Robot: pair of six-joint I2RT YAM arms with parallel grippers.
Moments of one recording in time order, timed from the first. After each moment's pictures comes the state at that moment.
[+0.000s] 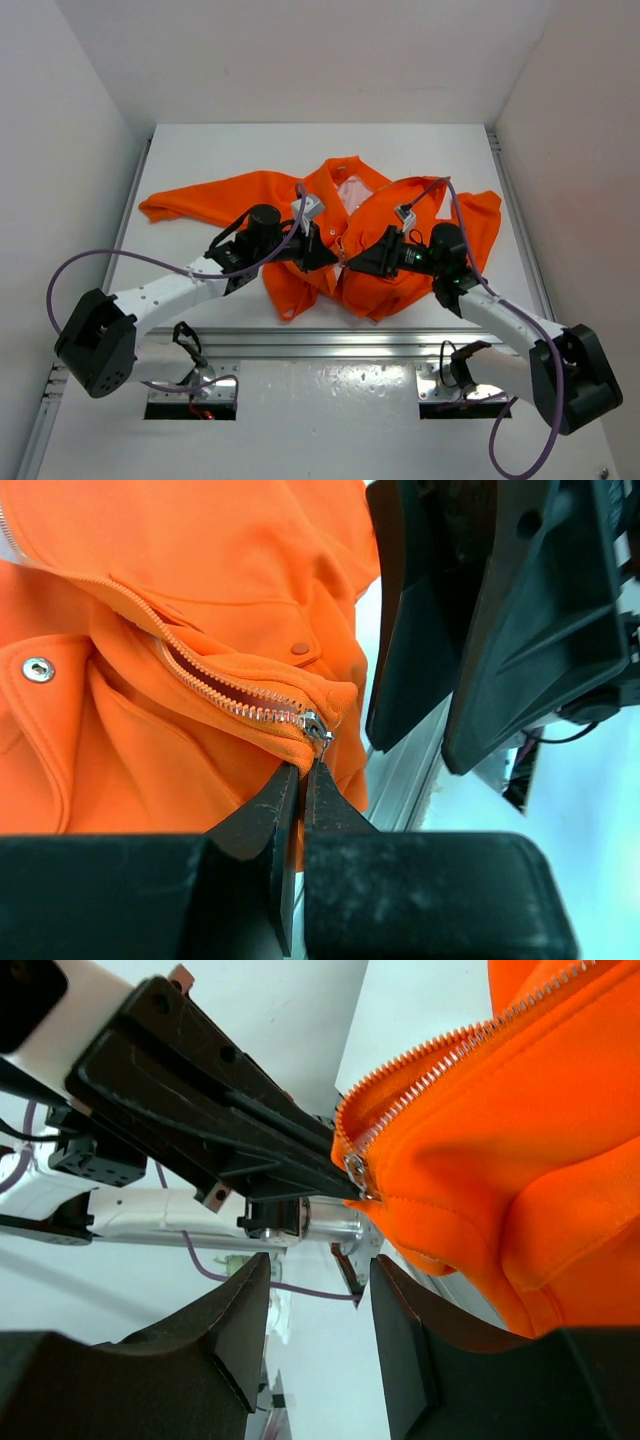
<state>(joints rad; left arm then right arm) -0.69 1.27 0.78 0.16 0.48 -0.31 0.38 1.11 0.38 0.53 -0.81 1.07</state>
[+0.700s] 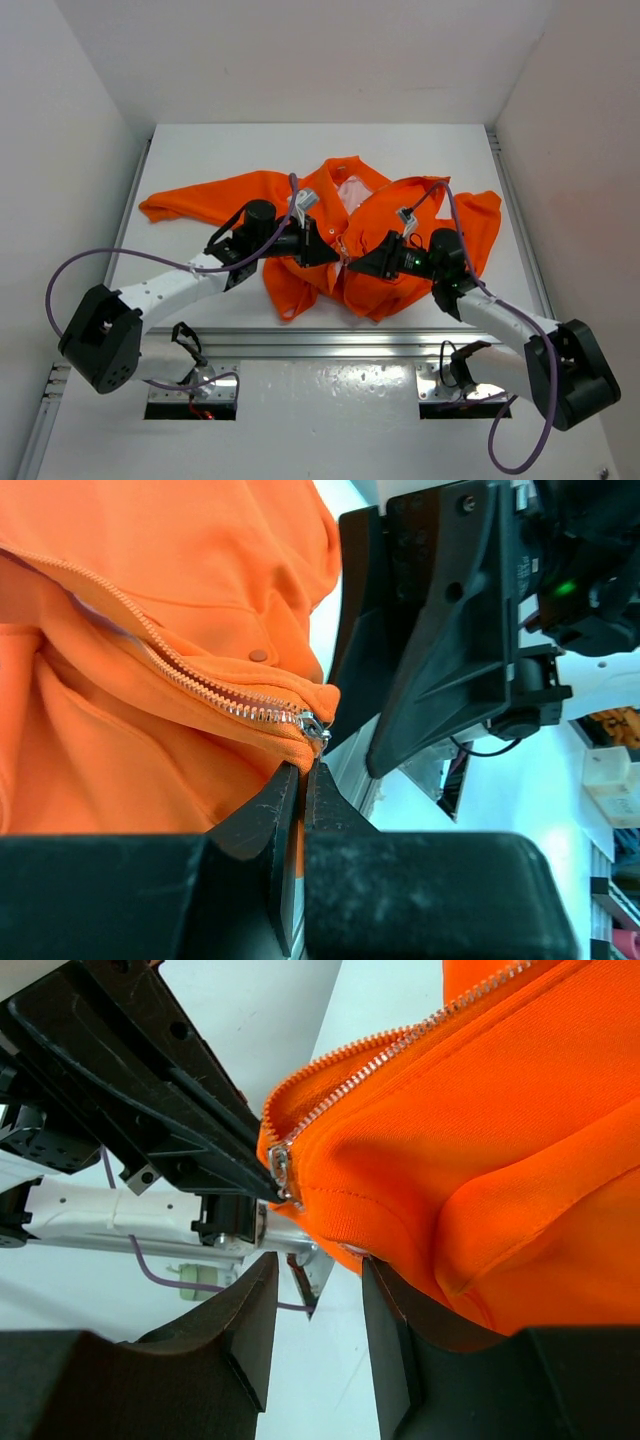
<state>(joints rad) -0.63 1.30 0.78 0.22 0.60 -0.48 0.38 1.13 0.33 0.59 -0.76 0.97</state>
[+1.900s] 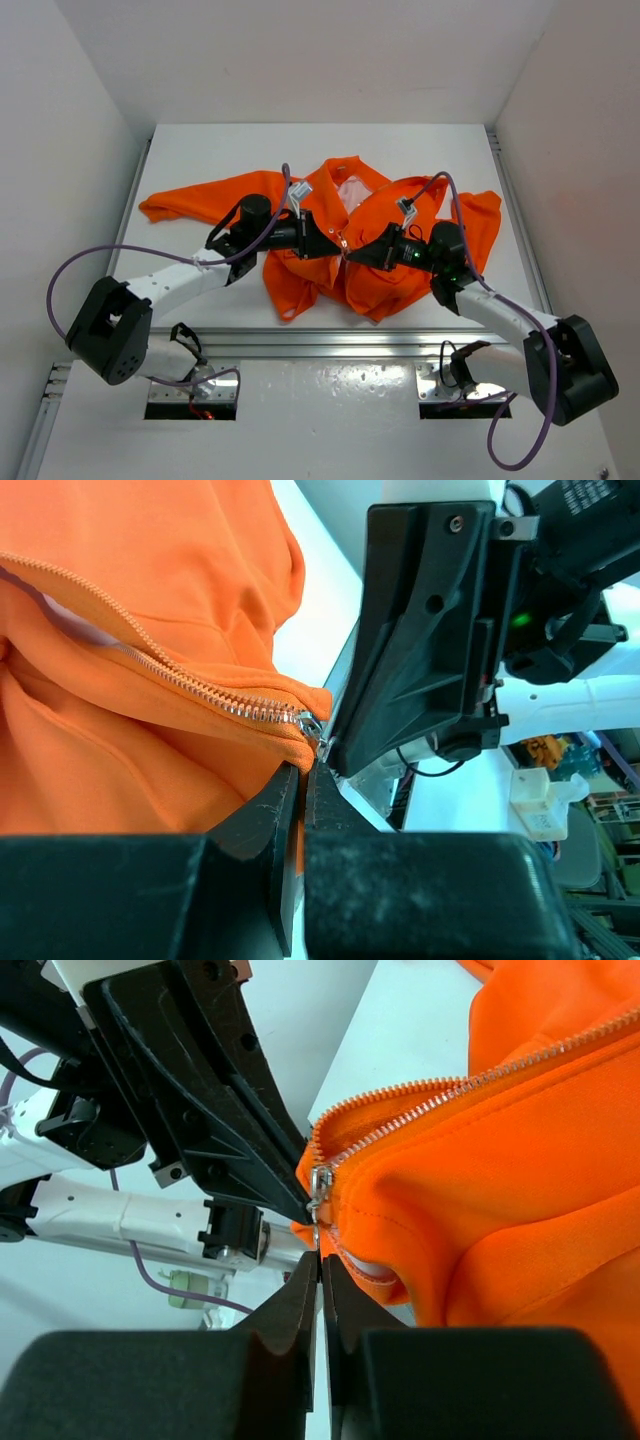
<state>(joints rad) -0.58 1.35 0.78 0.36 0.69 -0.65 0.38 1.16 0.38 0.65 -0.76 0.94</state>
